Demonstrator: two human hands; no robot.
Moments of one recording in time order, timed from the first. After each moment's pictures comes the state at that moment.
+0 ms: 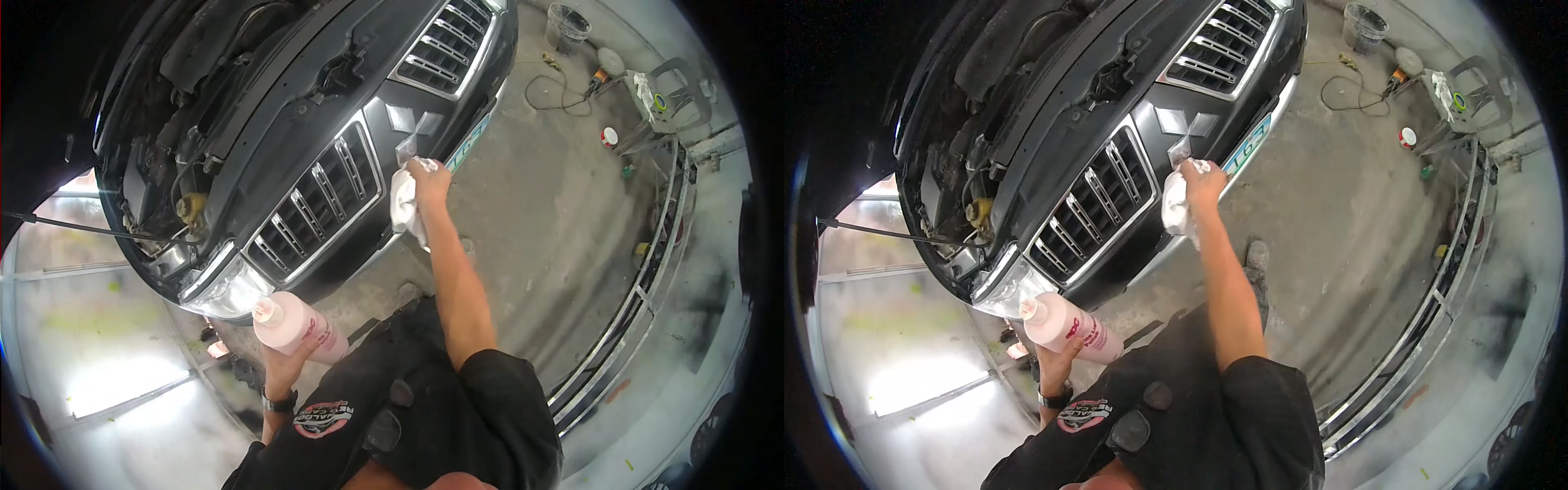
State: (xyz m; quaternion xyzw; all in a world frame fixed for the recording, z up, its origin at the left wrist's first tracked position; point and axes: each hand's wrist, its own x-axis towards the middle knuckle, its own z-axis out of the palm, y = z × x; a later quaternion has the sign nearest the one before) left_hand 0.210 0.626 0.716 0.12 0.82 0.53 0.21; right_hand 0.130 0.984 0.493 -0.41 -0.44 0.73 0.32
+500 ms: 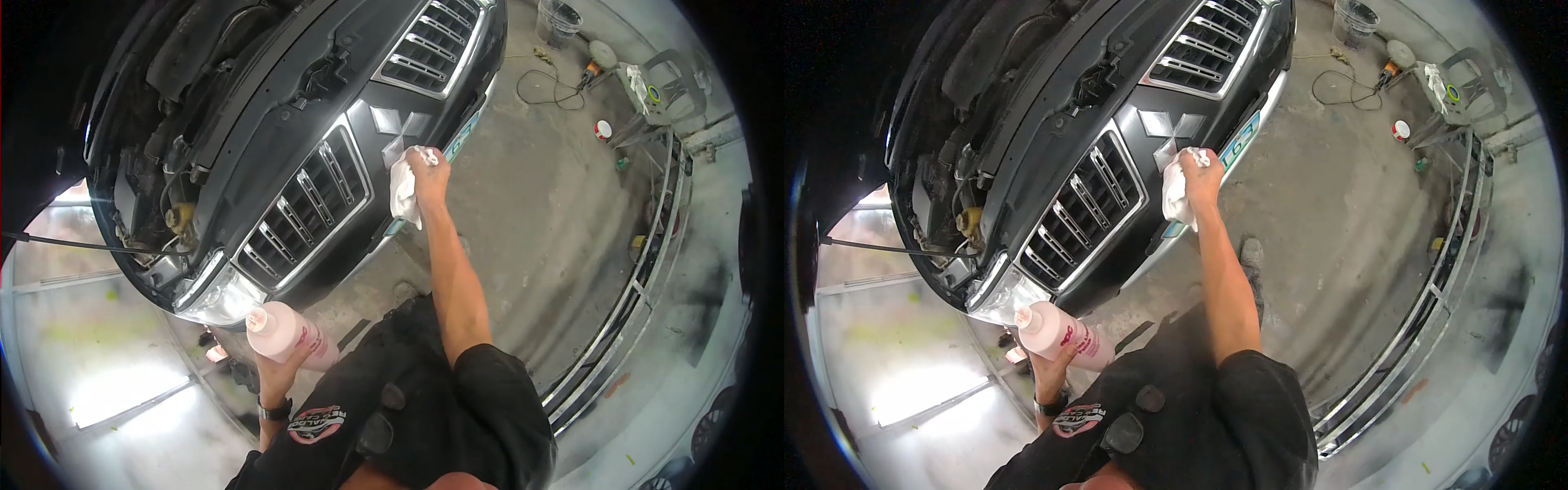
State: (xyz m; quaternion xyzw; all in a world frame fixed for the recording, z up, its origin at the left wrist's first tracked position) left_hand 0.213 0.629 0.714 0.10 0.82 0.53 0.19; right_hand 0.139 1.011 0.512 -0.38 -0.44 0.73 0.37
